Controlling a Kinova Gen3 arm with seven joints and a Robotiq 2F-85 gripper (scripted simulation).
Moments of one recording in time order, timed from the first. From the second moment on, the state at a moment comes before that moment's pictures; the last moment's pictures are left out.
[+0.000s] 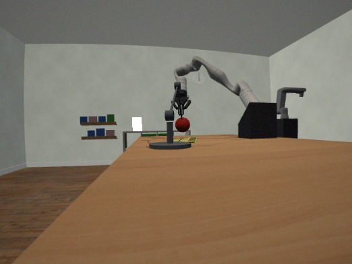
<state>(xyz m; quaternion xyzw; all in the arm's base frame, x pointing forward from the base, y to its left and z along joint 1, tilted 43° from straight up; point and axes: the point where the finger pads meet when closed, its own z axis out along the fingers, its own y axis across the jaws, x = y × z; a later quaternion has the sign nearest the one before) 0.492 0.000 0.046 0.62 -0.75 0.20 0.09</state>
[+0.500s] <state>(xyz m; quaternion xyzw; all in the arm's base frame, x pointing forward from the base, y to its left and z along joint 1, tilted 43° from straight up) 0.493 0.006 0.045 0.62 -0.75 0.20 0.09</state>
